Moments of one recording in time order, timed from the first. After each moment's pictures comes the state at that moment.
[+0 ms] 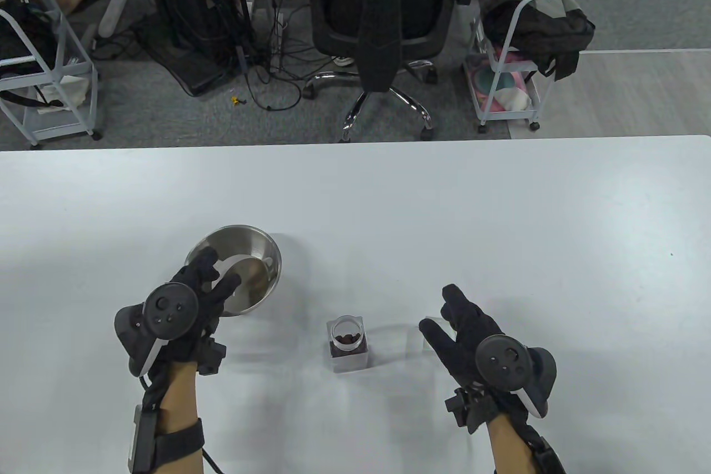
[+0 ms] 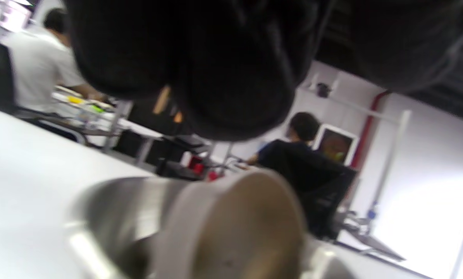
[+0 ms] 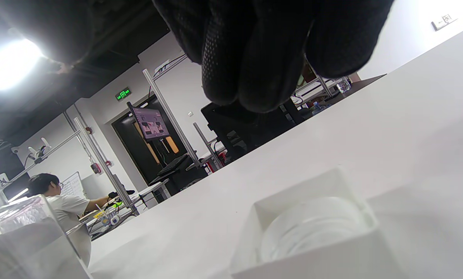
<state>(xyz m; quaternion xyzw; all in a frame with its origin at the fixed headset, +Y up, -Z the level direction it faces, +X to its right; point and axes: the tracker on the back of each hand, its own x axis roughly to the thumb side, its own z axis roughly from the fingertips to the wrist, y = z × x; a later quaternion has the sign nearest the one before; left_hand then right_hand) -0.279 -0.665 -0.250 0.16 0.00 0.20 0.97 0.175 -0.720 -0.198 0.04 -0.12 0.95 0.29</state>
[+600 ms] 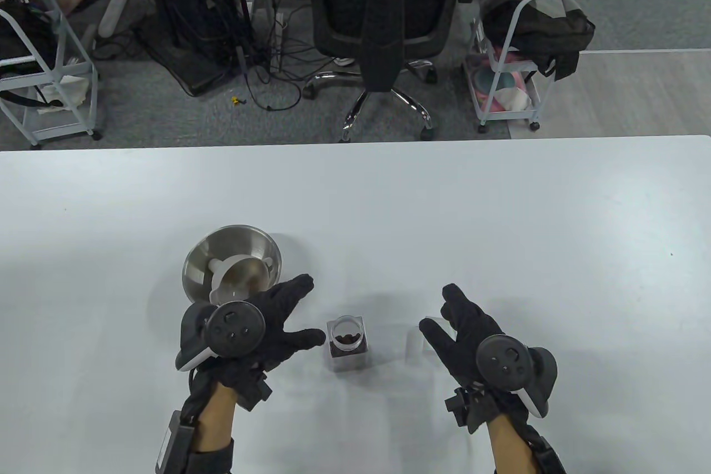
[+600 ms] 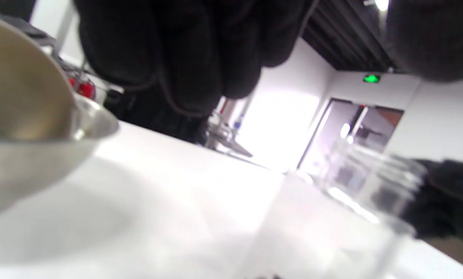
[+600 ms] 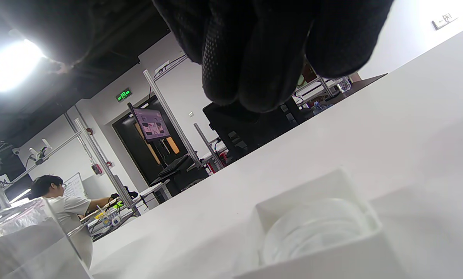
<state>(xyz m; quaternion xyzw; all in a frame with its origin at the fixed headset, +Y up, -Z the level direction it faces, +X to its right) -0.184 -0.672 -0.234 0.00 -0.26 0.23 0.94 0.175 -0.720 -0.198 0.04 -0.12 0.95 0.29</state>
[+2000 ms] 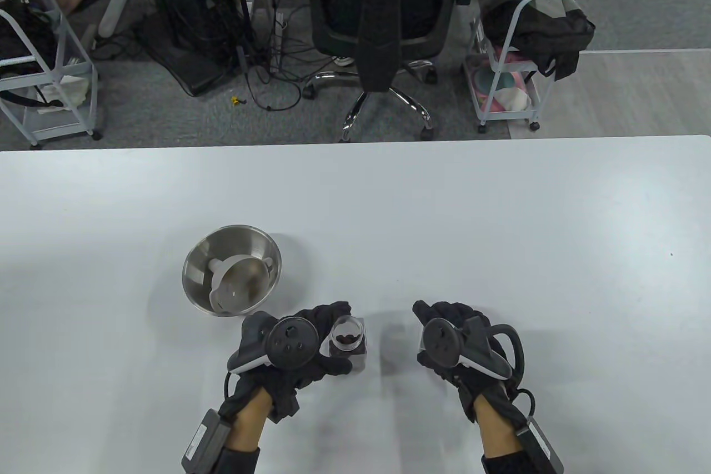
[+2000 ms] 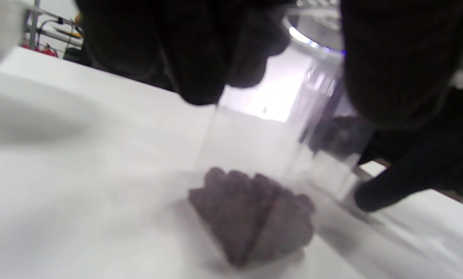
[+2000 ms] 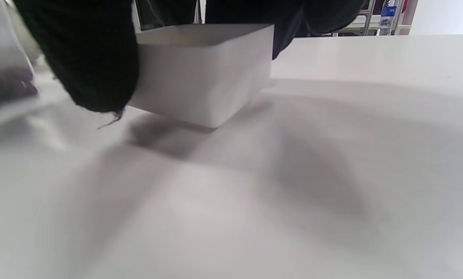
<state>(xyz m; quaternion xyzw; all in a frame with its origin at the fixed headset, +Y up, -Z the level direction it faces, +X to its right) -0.134 -0.719 -0.233 -0.06 -0.31 0.19 0.93 0.140 -0.758 -0.232 0.13 0.07 0.99 0.05</state>
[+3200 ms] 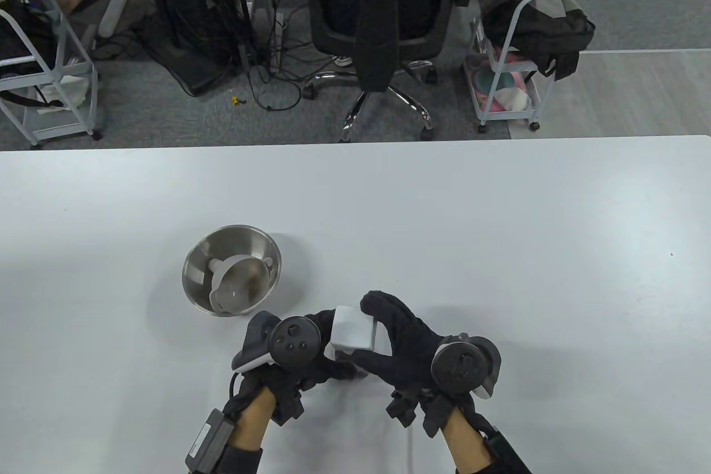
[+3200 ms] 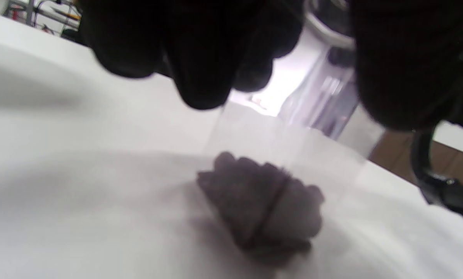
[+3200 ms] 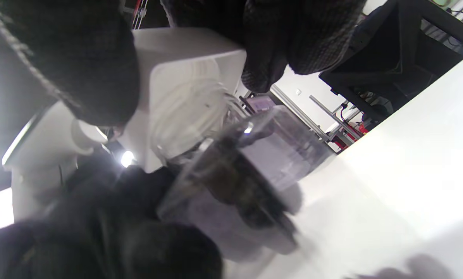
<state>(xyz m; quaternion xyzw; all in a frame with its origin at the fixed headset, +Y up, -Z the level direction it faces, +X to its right) -0.131 -0.727 -0.234 -0.07 -0.31 0.21 0.93 0.093 -0.720 -0.206 0.27 -0.13 0.86 0.42</state>
